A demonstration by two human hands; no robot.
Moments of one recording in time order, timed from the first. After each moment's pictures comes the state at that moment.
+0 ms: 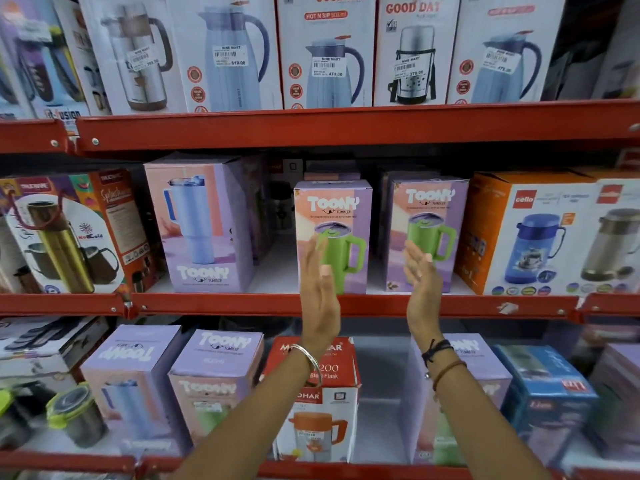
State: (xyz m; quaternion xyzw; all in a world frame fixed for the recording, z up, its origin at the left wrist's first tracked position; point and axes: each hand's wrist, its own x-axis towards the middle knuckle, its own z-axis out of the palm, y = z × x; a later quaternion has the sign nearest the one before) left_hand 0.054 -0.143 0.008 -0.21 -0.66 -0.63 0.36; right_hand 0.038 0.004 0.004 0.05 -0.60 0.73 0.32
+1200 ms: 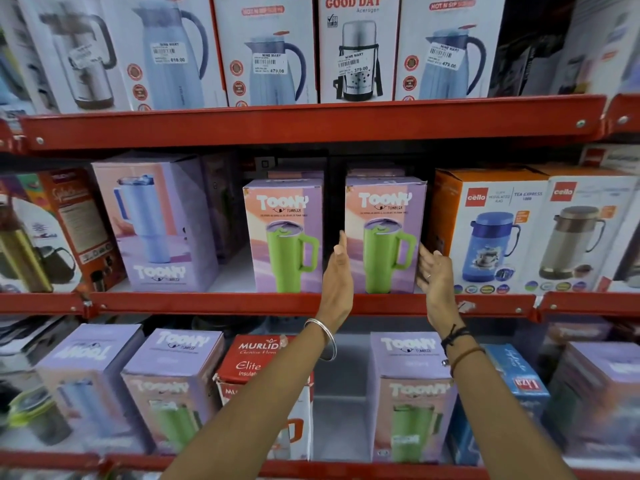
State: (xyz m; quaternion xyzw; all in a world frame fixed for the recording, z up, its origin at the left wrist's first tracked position) left_hand 0.025 -0.039 0.016 -0.18 -0.71 -0.67 0.13; right_hand 0.024 0.119 0.012 -0.03 -0.59 0.78 0.21
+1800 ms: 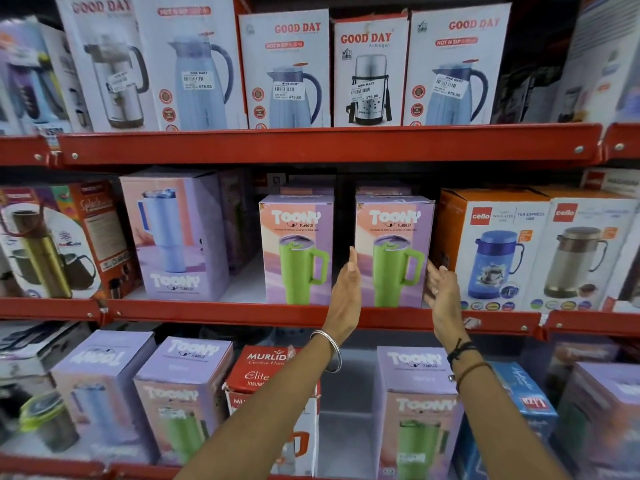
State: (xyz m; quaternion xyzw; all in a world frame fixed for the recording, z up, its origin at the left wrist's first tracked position) left_hand 0.037 -0.047 0.014 -0.21 -0.75 -0.62 0.12; right_hand 0.046 0.107 0.027 -0.04 -0.58 0.78 0.21
